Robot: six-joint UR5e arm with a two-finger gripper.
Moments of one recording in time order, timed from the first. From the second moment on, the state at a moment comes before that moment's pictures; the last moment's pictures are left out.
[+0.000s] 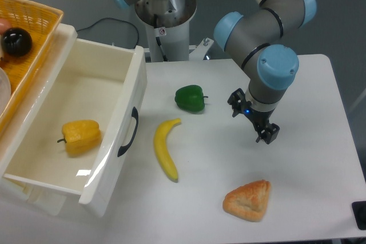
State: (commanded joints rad) arm 2.66 -1.97 -1.54 -1.24 1.53 1.51
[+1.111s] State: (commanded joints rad) arm 2.60 -1.97 -1.55 -1.24 1.37 1.08
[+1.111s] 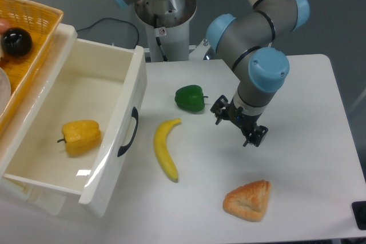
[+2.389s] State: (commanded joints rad) arm 2.43 -1.91 -1.57 -1.25 1.23 0.84
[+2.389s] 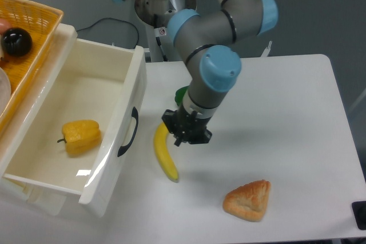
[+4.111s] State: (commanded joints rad) arm 2.42 -1.87 -1.57 -1.36 1.10 0.77
